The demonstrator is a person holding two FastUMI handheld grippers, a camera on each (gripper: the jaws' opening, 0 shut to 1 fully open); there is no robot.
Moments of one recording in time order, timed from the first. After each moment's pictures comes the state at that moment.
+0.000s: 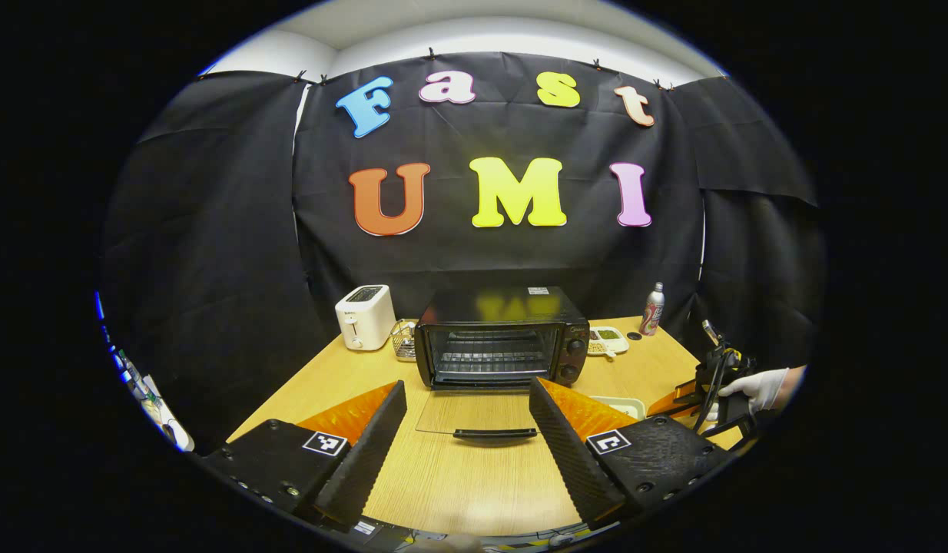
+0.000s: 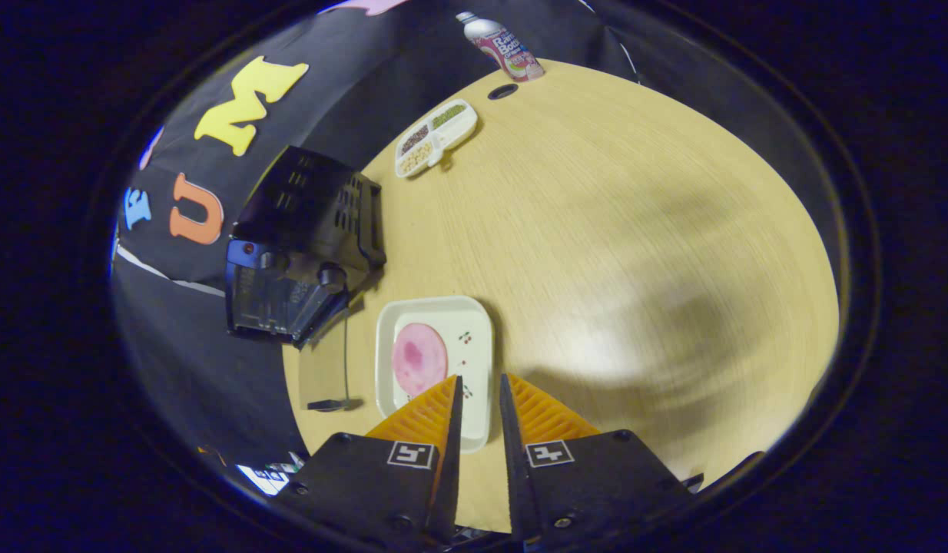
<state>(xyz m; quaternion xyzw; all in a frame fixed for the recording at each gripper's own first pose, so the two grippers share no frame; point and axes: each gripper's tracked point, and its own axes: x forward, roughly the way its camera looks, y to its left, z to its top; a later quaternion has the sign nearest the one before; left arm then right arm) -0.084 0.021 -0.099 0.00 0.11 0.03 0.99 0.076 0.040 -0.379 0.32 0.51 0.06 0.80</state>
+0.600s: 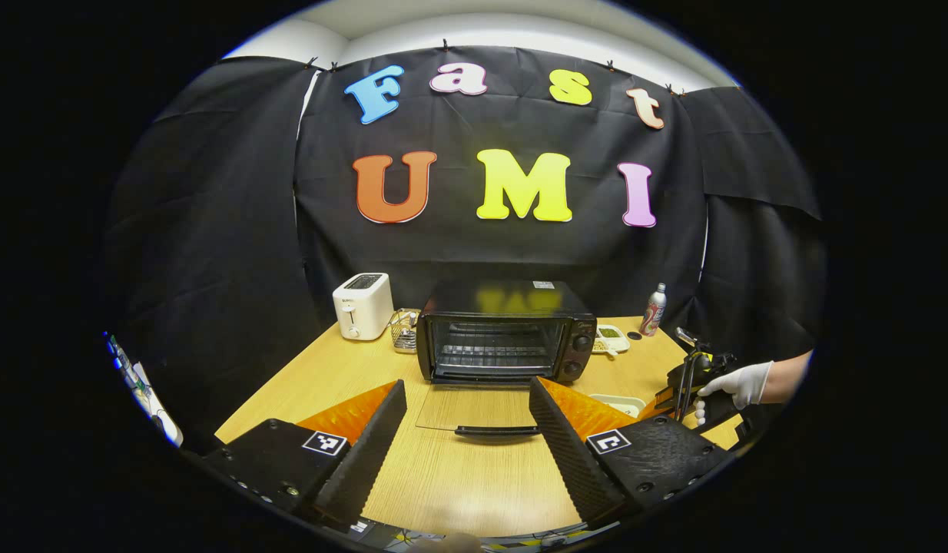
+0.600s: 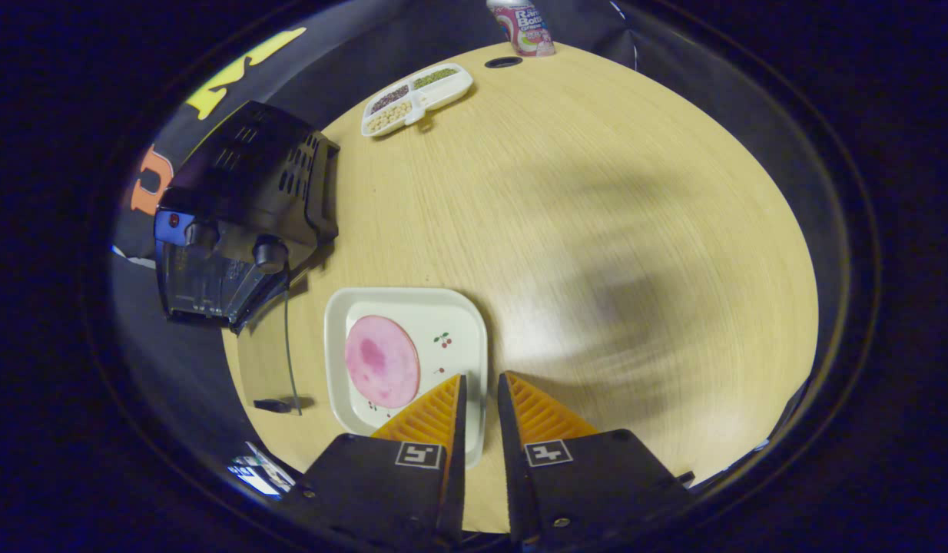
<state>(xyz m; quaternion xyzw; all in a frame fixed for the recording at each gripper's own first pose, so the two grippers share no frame) -0.073 0.043 -0.118 -0.03 0.12 0.03 0.99 0.088 0.053 -0.404 0.23 0.57 0.00 0.79</state>
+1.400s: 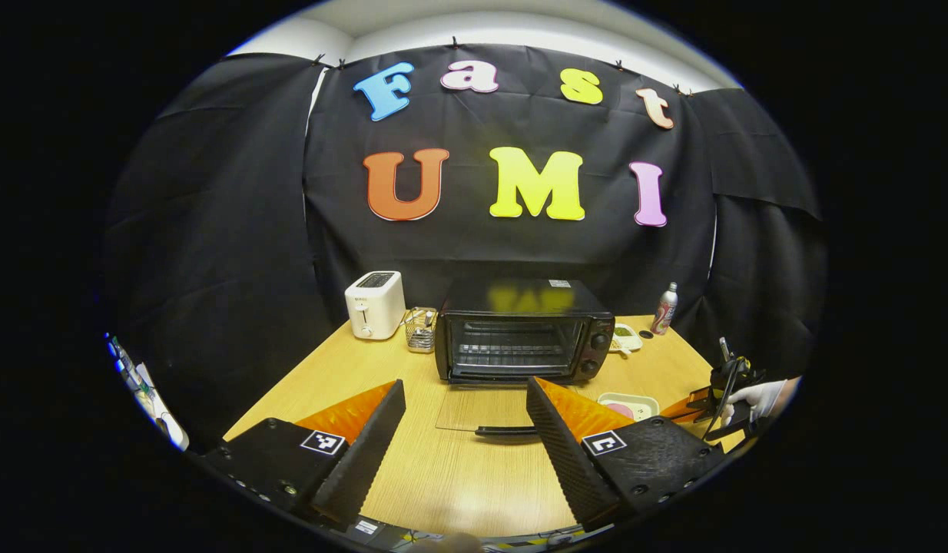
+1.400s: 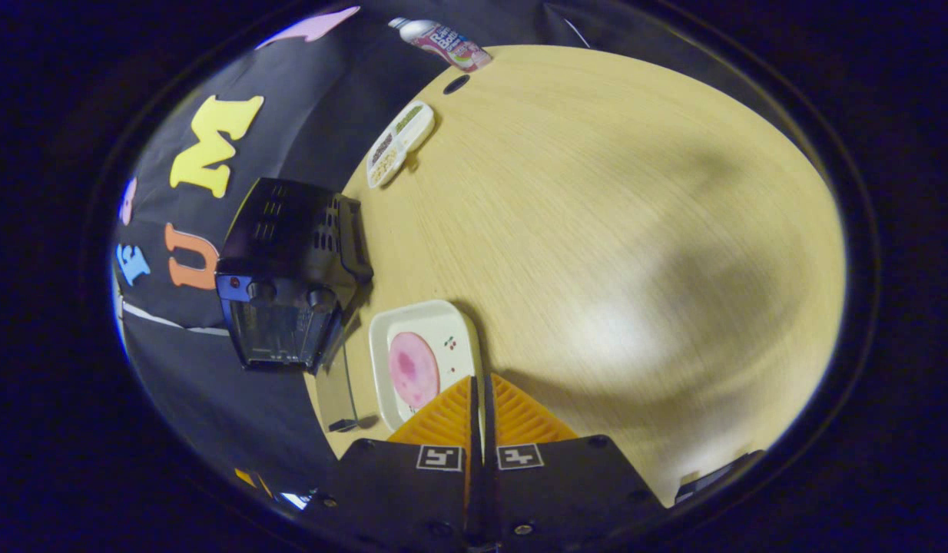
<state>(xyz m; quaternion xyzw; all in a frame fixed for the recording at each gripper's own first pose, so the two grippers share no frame) -0.075 0.062 -0.114 -0.02 0.13 0.03 0.99 0.075 0.050 -0.389 0.39 0.49 0.05 0.77</state>
